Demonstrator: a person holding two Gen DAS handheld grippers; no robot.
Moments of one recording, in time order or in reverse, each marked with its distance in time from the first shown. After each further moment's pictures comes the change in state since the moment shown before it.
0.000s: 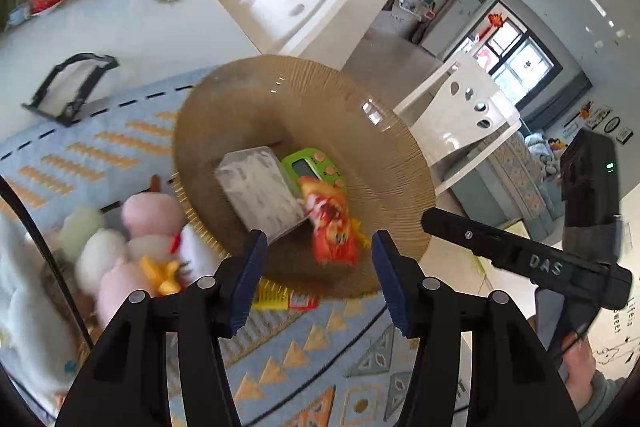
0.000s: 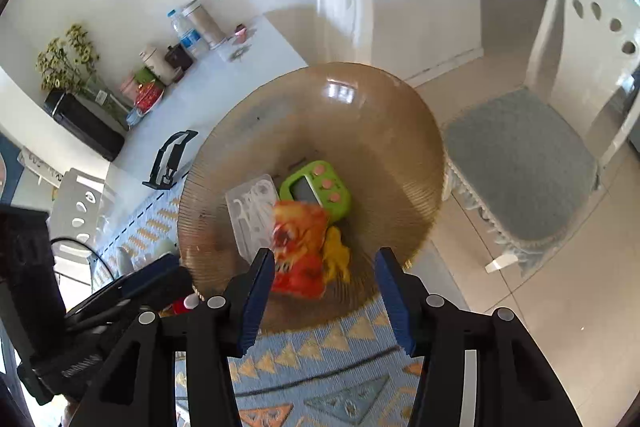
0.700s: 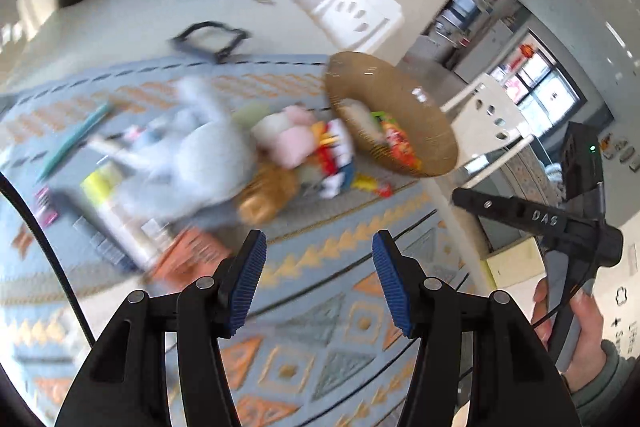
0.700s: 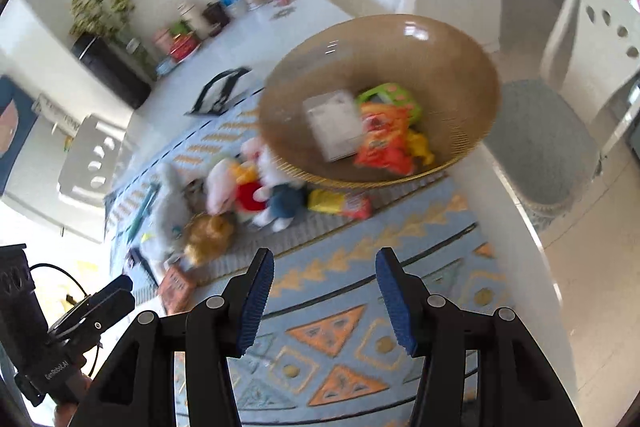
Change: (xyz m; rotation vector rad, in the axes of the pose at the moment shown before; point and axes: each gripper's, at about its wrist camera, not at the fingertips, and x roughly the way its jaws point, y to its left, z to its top) left arm -0.145 0.081 -0.122 -0.128 -0.063 0.109; right arm -0.024 0.090 -0.095 -0.118 0.068 0.005
